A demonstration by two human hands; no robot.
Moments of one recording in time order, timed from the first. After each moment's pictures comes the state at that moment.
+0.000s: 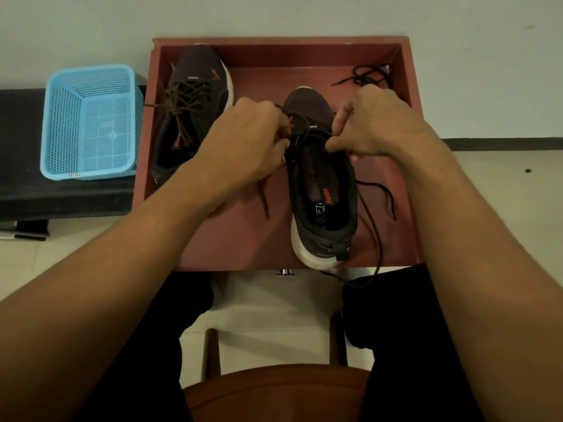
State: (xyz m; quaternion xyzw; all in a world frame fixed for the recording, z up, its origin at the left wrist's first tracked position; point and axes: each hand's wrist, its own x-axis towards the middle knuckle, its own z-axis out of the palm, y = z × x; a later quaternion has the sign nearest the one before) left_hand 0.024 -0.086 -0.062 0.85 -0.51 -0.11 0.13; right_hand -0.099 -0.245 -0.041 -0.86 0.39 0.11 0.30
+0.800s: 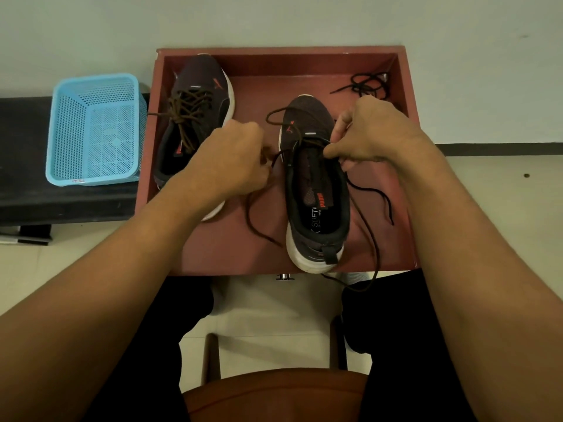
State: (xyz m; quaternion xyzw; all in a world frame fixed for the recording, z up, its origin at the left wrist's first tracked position) left_hand 0.035 -0.071 -0.075 0.87 -0.46 -0.17 0.09; right_hand -0.097 -0.243 -0.038 -0.85 0.40 0.13 0.32
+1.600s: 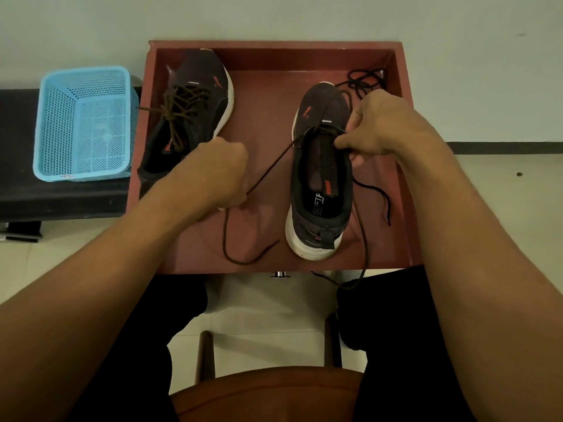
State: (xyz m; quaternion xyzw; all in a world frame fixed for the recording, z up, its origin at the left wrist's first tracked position) left_hand 0.037 -0.054 -0.084 0.86 -0.45 -0.23 -0.07; right_hand -0.100 -0.261 -0.047 -0.82 0.45 0.13 0.34
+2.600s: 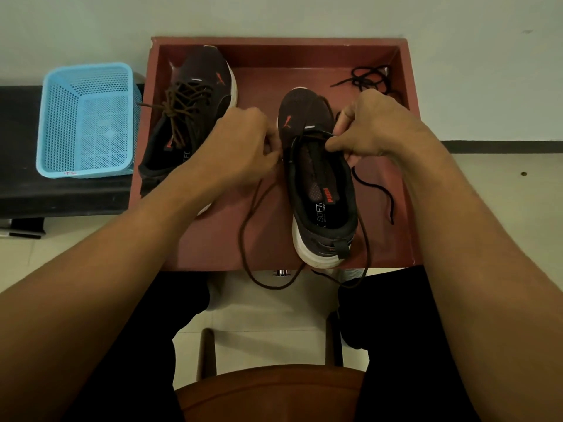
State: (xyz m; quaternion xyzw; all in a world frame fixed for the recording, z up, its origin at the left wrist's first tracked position) left_hand 0.033 -0.081 -0.079 0.84 -0.48 -0.18 0.17; right_hand -0.100 -0.252 -0.046 -0.84 0.39 0.13 0.35
